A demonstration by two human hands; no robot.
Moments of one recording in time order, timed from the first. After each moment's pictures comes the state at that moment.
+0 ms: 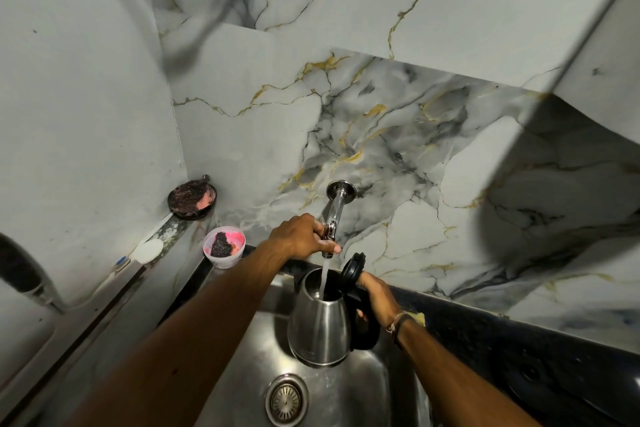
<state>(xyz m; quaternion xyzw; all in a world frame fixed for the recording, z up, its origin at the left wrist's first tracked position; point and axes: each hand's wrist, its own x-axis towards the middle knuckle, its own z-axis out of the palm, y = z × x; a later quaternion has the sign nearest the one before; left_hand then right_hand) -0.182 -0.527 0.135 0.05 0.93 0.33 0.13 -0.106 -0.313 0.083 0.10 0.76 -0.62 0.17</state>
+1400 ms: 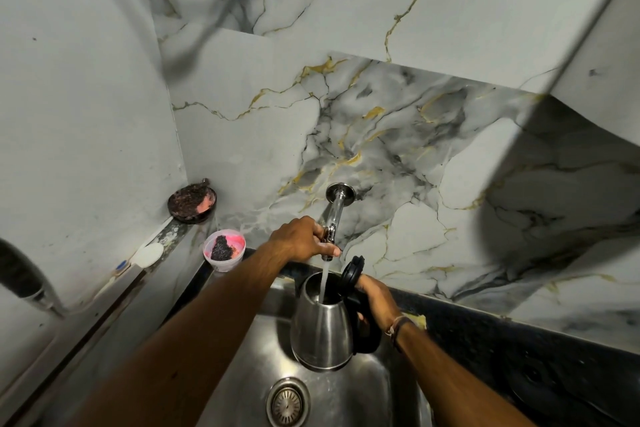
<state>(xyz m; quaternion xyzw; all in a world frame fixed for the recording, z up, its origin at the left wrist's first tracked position) -0.183 -0.526 0.136 0.03 0.93 0.33 0.15 -0.104 -0.315 0.088 0.11 0.76 -0.62 0.15</state>
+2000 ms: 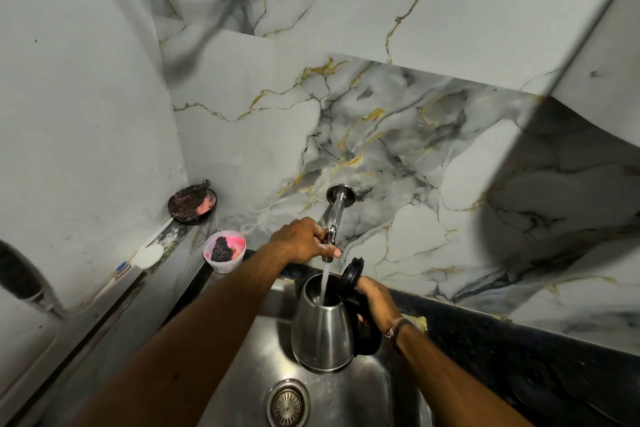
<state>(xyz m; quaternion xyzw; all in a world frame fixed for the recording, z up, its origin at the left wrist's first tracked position) -0.186 -0.527 0.136 0.04 0.93 0.34 0.15 -0.105 -0.315 0.086 0.11 0.76 -0.62 0.15</state>
